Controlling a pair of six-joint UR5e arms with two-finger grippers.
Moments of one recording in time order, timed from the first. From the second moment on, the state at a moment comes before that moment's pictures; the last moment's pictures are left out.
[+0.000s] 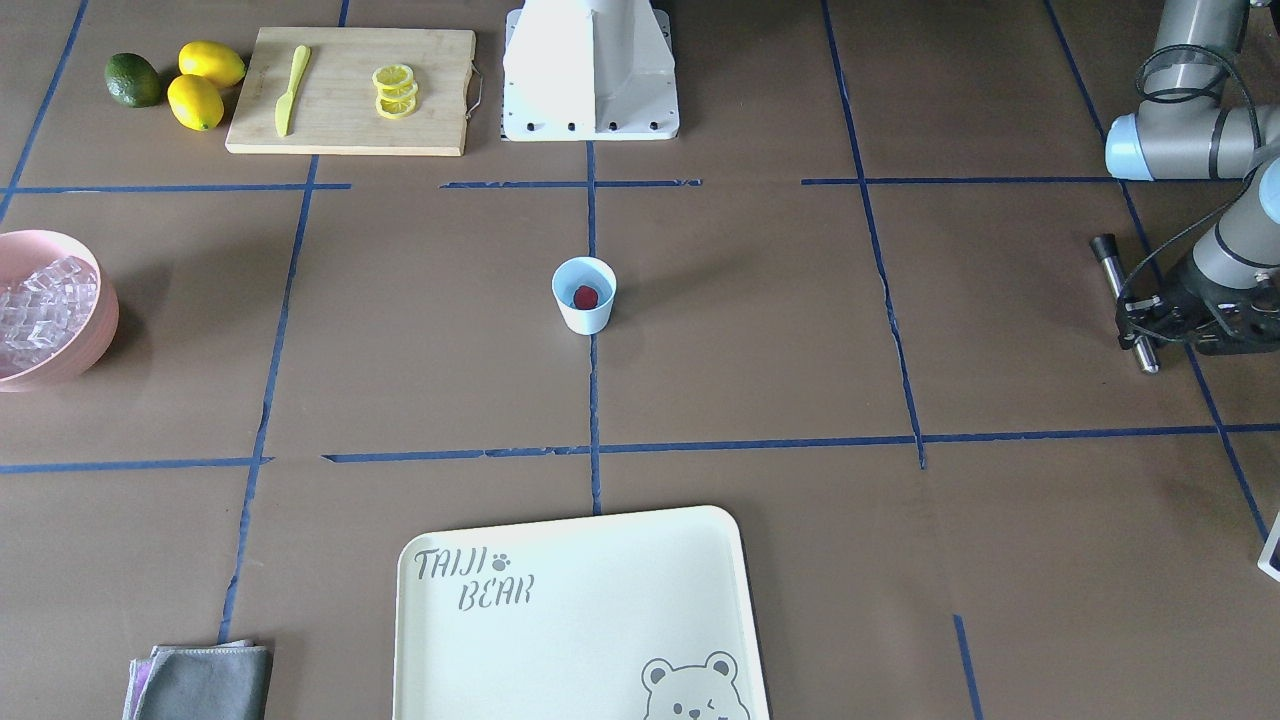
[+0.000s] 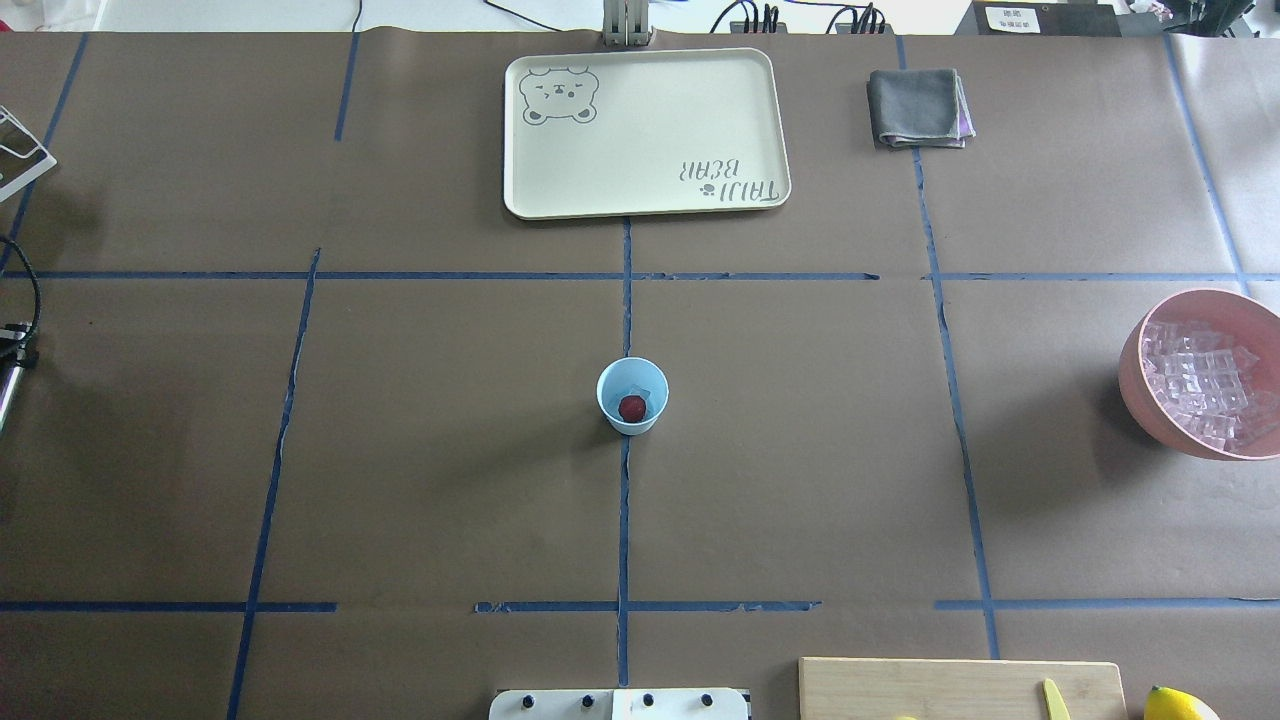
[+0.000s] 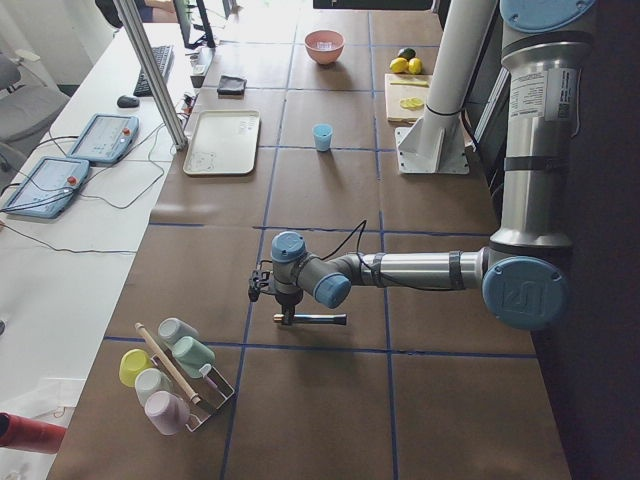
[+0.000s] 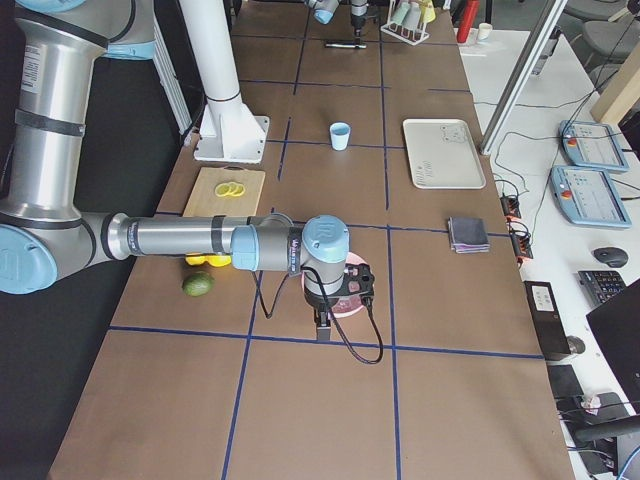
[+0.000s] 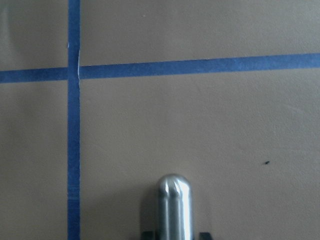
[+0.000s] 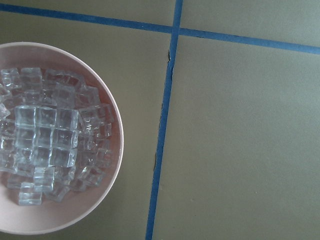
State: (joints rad) left arm -1.06 -1.55 -1.45 -2.15 -2.10 -0.63; right arm 1.53 -1.80 1.85 -1.62 2.29 -0.08
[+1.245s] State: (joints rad) left arm -1.56 -1.56 -1.67 -1.51 -2.38 0.01; right arm 1.53 -1.79 1.85 -1.62 2.29 -0.08
